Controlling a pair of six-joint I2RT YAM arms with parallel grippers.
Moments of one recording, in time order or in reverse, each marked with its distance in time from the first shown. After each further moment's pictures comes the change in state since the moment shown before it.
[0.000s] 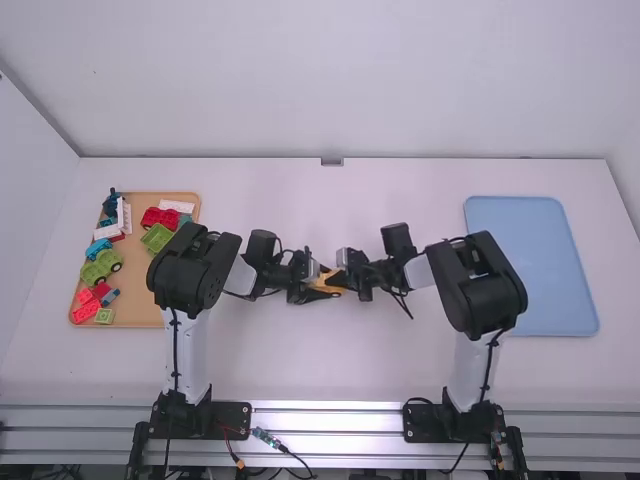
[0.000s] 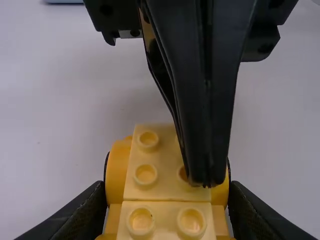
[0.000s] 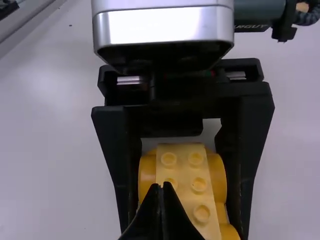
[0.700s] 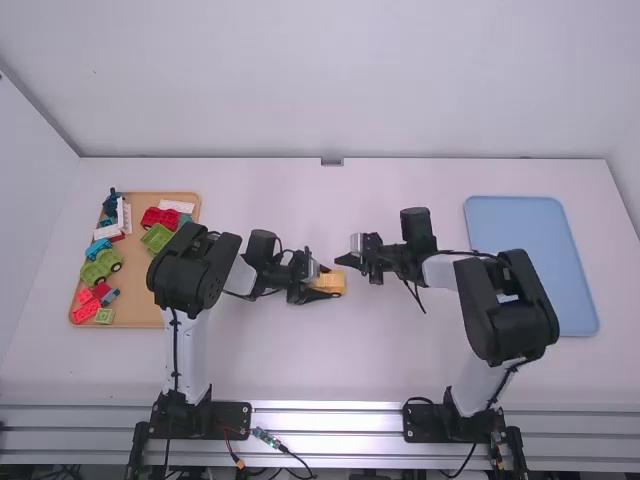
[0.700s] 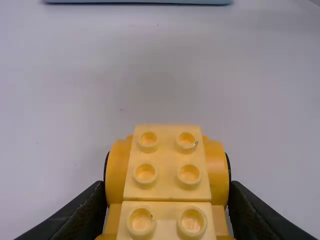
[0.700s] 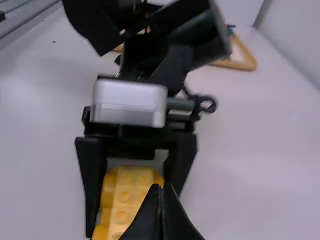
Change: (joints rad) left arm 0.000 0.000 0.001 -0.003 0.002 0.000; right arm -0.075 -0.201 -0.013 0.003 -0.026 -0.029
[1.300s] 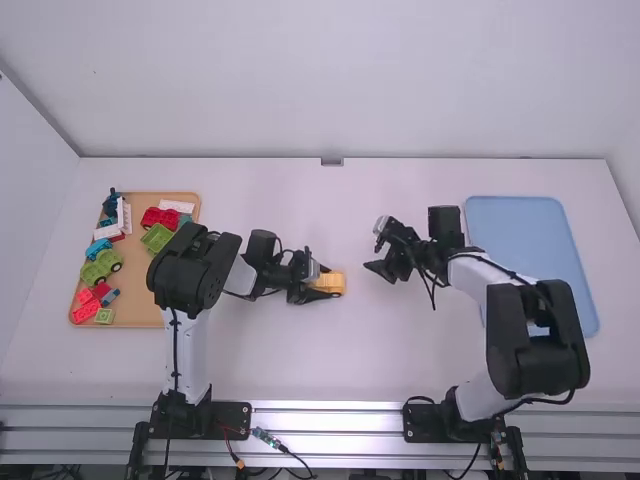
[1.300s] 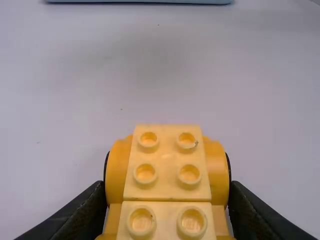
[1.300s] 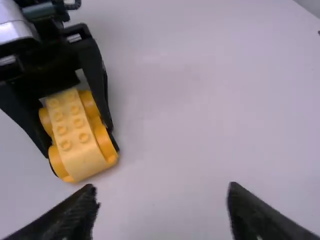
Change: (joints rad) left arm 0.000 0.000 0.000 -0.001 -0.005 0.000; right arm -0.124 -0.177 0.000 -0.315 0.389 0.177
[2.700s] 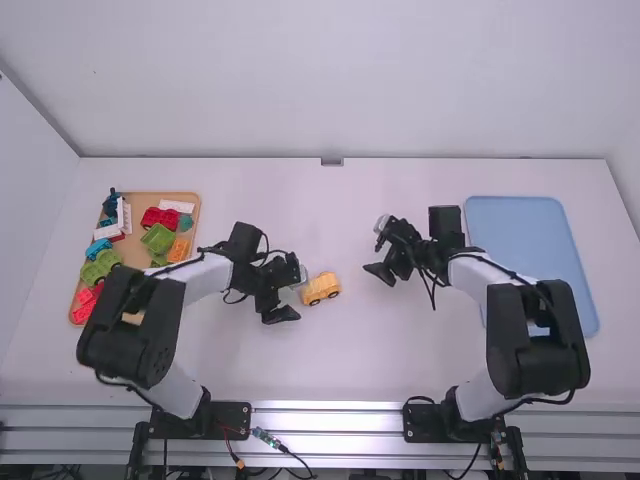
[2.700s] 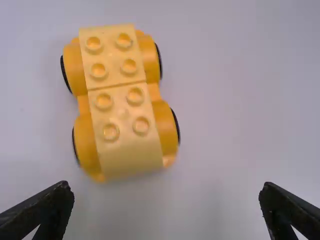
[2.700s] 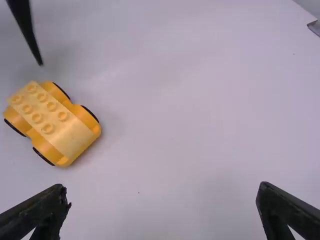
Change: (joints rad) left arm 0.037 -0.505 0.022 -1.038 -0.446 0.230; right arm -0.002 0.000 0.000 0.009 0.020 0.000
